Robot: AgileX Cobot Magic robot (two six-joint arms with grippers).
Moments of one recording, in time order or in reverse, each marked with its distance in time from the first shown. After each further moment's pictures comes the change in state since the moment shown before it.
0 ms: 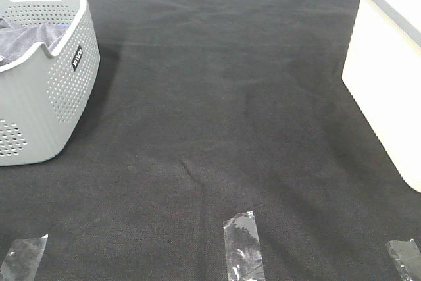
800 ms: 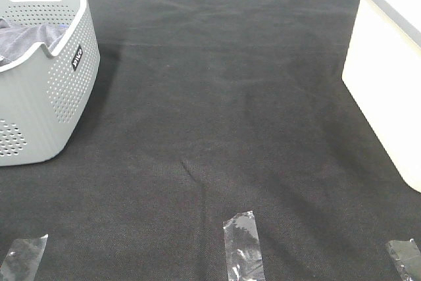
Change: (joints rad) left arm 0.000 0.000 0.000 0.018 0.000 0.000; right arm 0.000 0.000 0.000 0.000 0.000 0.000
